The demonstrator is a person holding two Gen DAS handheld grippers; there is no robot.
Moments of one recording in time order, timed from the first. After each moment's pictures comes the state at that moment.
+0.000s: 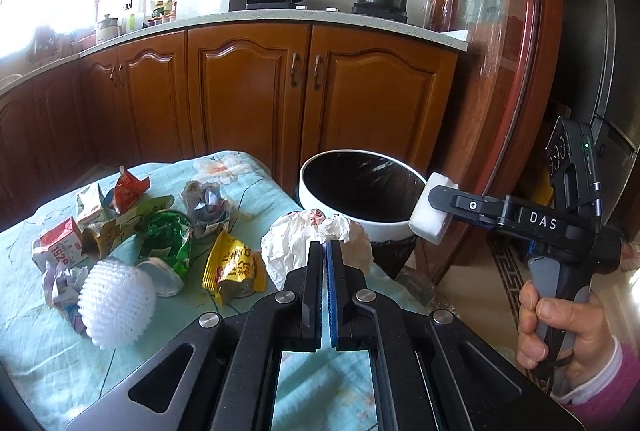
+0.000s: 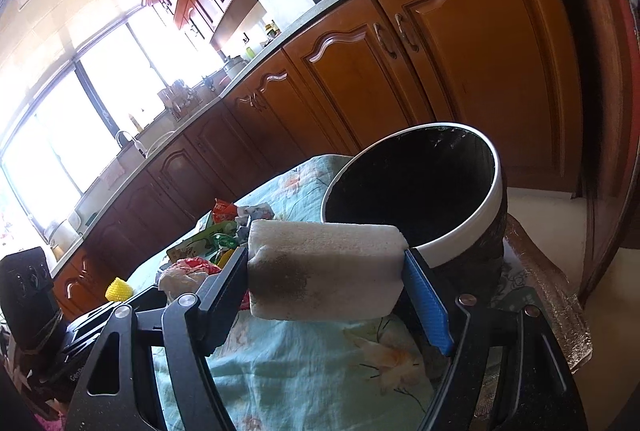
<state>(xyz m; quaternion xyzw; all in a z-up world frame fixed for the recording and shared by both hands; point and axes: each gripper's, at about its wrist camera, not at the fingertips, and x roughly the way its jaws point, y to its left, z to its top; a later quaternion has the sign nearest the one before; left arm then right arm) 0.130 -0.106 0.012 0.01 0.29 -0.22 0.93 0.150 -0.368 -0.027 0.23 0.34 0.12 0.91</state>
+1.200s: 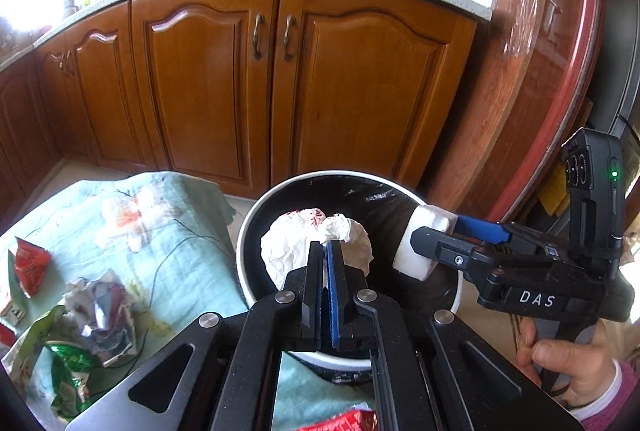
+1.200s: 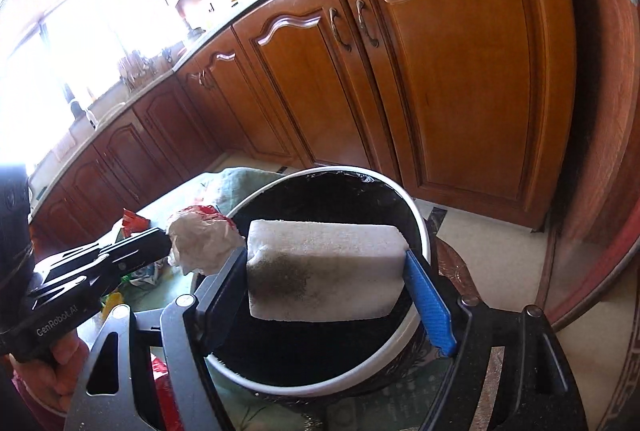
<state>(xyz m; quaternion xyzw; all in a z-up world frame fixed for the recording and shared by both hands) 0.328 -0.216 -0.021 0.02 0.37 -0.25 0.89 0.253 -0.420 -0.053 0.14 0.40 0.07 0.91</state>
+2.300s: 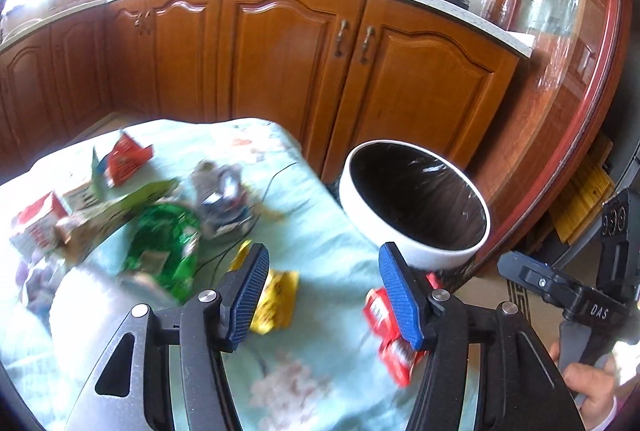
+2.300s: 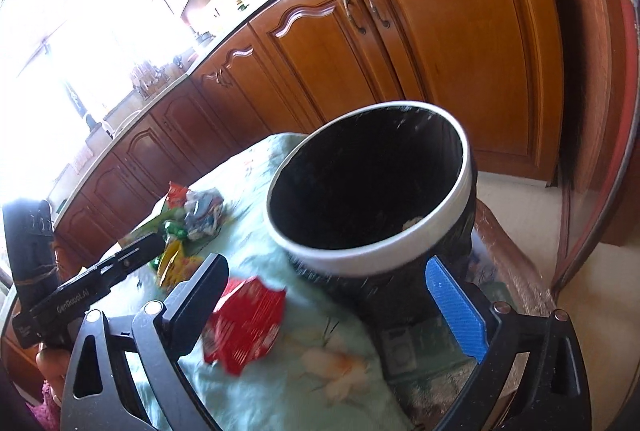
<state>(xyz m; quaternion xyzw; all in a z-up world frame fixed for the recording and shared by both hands) 0.223 -0.114 -0.019 -0.05 0.37 -0.16 0.91 0.164 -0.369 -0.048 0.20 0.39 0.08 0.90</state>
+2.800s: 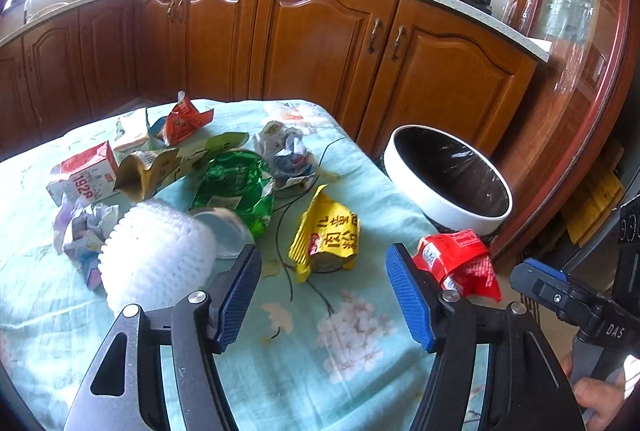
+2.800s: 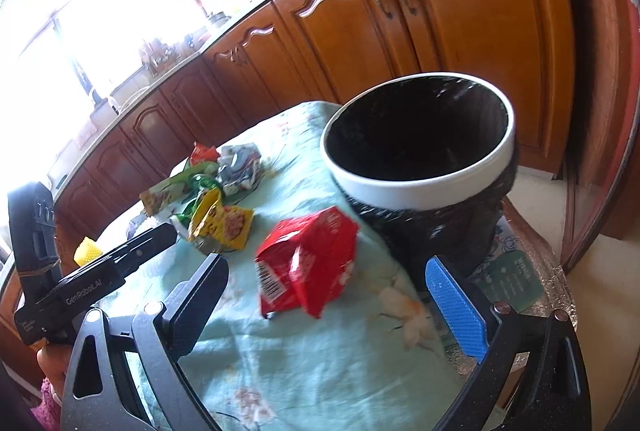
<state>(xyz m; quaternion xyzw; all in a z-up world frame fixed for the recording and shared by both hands) 0.179 -0.064 -0.021 -0.06 0.37 -0.13 0.92 0.140 -0.308 -0.050 0.17 0.41 0.09 0.89</state>
